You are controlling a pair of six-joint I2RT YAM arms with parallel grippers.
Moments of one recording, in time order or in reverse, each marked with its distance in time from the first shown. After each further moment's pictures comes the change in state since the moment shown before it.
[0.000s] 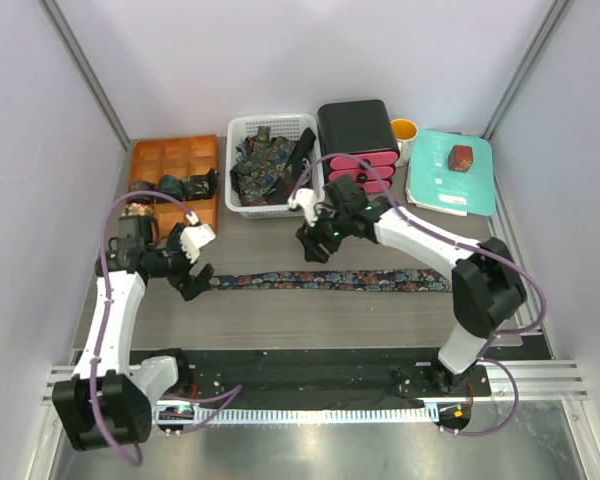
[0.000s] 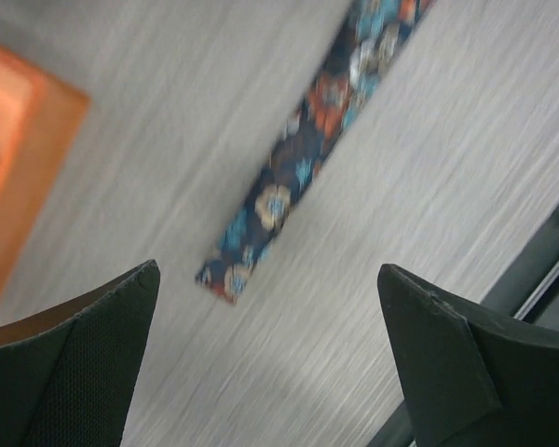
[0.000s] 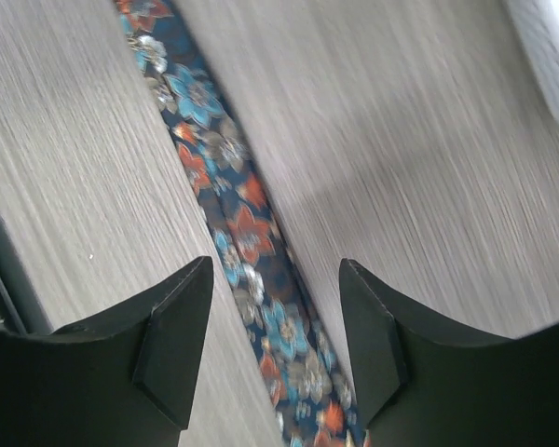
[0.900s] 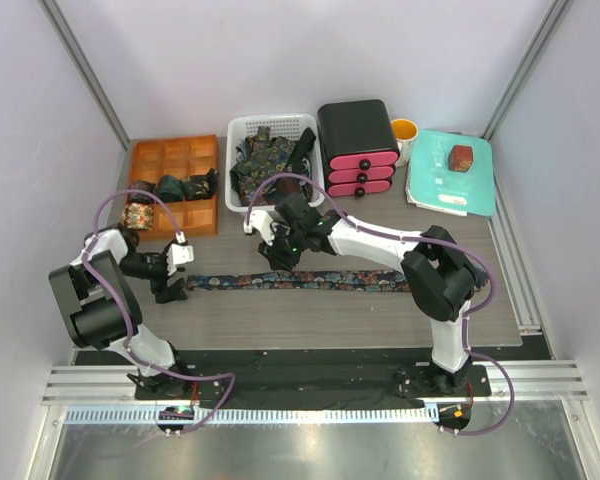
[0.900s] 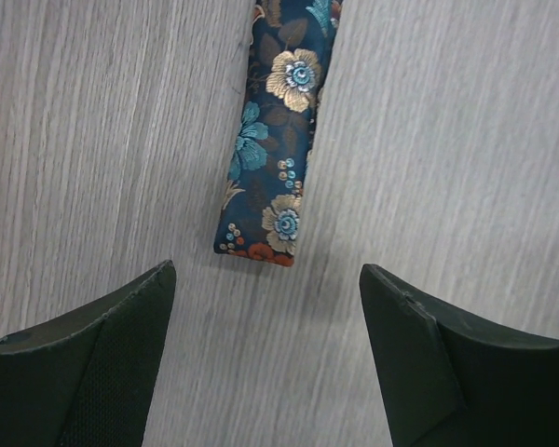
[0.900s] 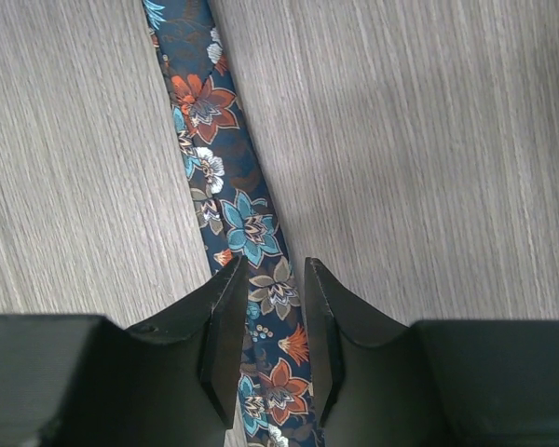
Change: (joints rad) left arm 0.324 0.584 0.079 -0.187 0.087 0.902; right arm 0.207 0.262 0.158 0.129 0.061 -0.040
